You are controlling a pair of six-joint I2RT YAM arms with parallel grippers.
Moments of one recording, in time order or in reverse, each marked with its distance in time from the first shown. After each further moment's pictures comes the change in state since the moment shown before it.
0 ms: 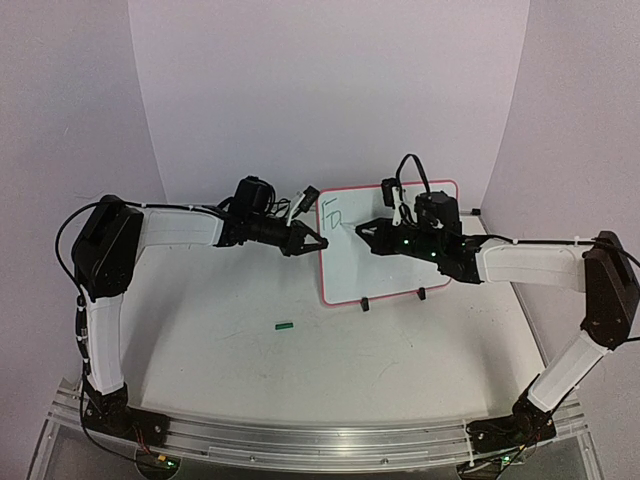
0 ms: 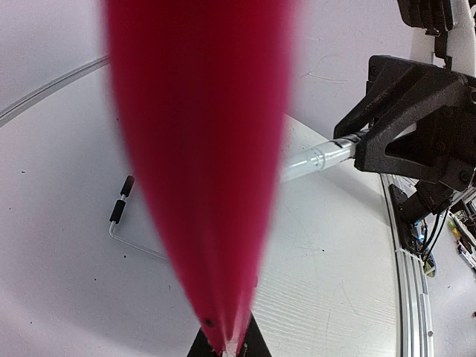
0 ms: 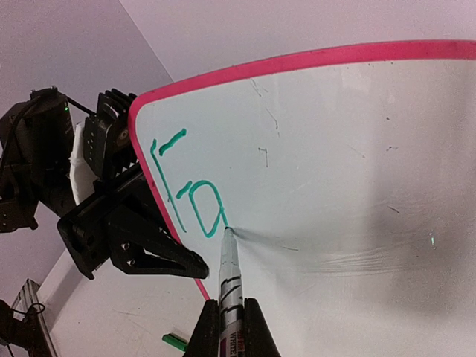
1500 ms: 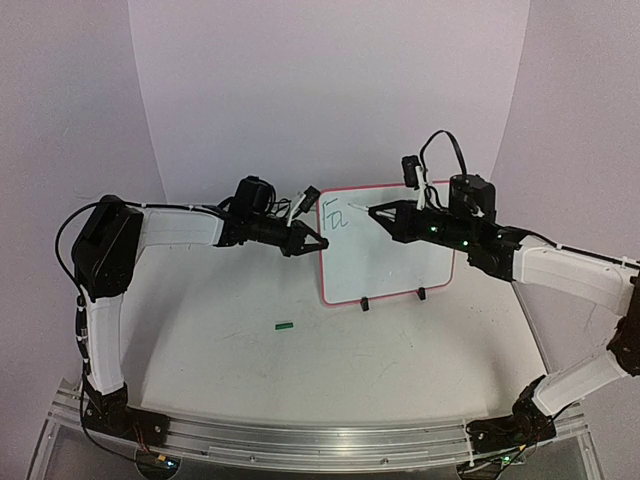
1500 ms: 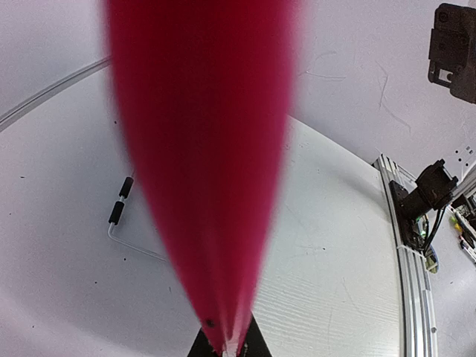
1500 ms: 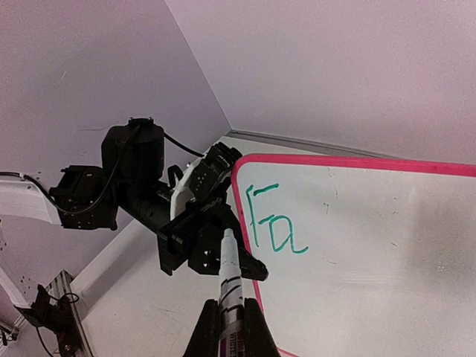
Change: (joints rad) left arm -0.002 0.000 0.002 -0.004 0.003 0.024; right arm -0.019 -0.220 -0.012 -0.093 -0.125 -0.047
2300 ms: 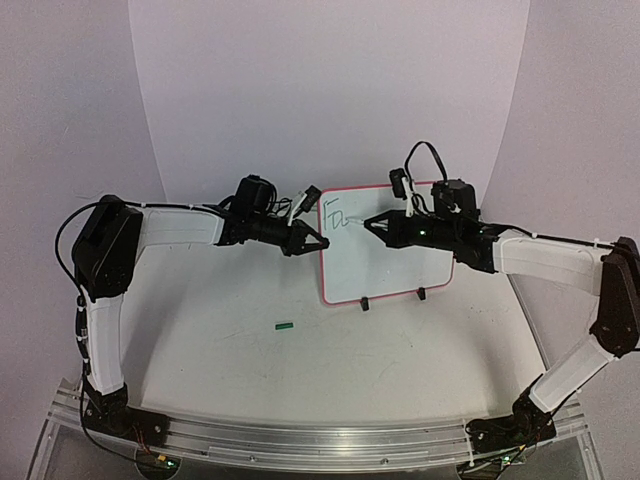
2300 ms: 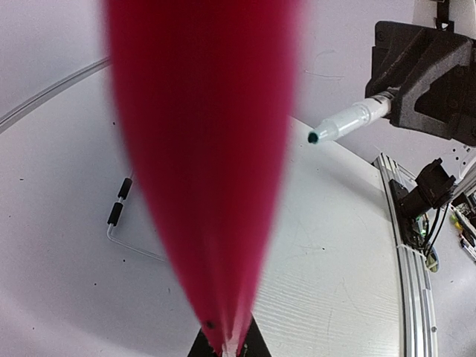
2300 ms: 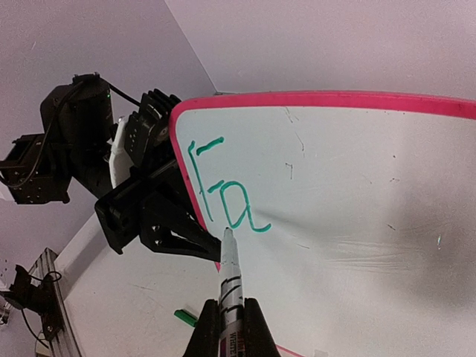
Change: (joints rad) left arm -0.004 0.000 0.013 -0.022 -0.002 0.010; right arm -0.049 0.148 0.043 -0.024 -0.059 -0.035
